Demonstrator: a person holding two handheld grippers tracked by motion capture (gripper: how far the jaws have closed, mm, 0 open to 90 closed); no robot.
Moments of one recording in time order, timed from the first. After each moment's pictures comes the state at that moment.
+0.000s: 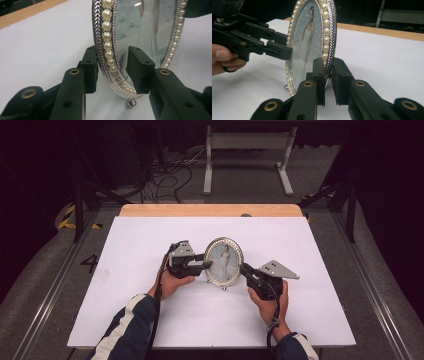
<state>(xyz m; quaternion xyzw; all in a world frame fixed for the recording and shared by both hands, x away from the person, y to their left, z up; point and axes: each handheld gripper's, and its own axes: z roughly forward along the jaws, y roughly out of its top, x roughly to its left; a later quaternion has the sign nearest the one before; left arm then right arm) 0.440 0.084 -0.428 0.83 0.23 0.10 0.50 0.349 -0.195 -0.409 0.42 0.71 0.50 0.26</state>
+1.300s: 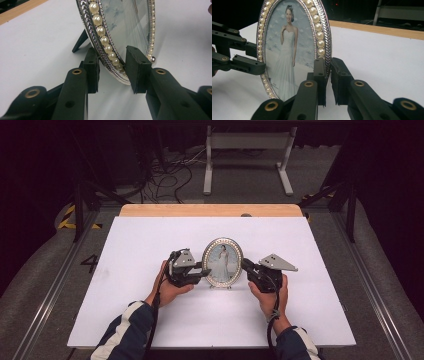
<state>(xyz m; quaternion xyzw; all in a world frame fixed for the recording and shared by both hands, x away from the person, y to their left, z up) 0.415 0.082 -0.428 0.85 0.21 0.13 0.46 0.369 -0.199 -0.411 0.43 0.71 0.49 0.26</state>
